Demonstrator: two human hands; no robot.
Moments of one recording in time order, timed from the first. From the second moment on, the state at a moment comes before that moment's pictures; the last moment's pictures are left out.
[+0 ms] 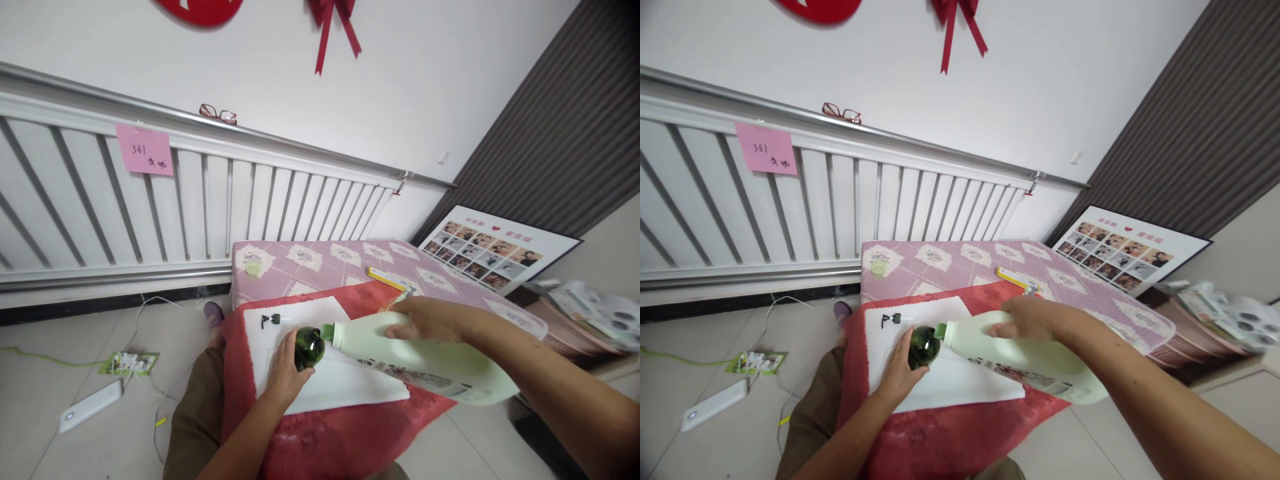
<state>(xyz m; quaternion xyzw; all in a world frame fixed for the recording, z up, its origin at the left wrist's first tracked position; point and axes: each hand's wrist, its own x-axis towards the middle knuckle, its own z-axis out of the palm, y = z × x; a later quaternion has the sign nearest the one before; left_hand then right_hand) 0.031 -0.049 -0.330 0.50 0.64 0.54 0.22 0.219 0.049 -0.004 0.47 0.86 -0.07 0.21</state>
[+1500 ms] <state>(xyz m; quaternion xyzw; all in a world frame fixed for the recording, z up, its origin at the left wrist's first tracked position) 0.033 -0.047 -0.334 0.51 0.64 0.54 0.21 0.215 0.047 -0.001 0.47 0.85 -0.09 0.23</state>
